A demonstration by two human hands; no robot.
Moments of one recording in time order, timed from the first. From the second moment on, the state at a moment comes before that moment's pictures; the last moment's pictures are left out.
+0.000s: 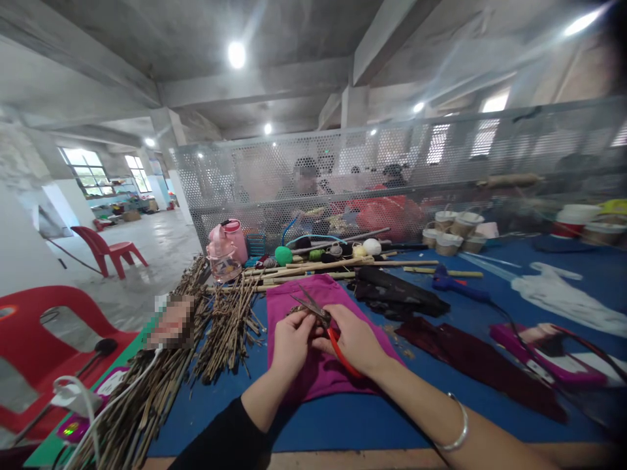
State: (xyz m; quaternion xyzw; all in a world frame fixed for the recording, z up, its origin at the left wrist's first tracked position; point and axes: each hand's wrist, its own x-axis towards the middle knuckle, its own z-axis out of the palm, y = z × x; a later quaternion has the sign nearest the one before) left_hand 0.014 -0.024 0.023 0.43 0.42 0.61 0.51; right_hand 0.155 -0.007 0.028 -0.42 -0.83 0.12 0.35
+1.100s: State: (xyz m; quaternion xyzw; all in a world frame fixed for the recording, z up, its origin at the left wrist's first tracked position) left_hand 0.014 -0.023 0.021 0.41 0.42 0.61 0.53; right_hand 0.152 -0.010 0.031 -0.43 -0.83 0.09 0.35
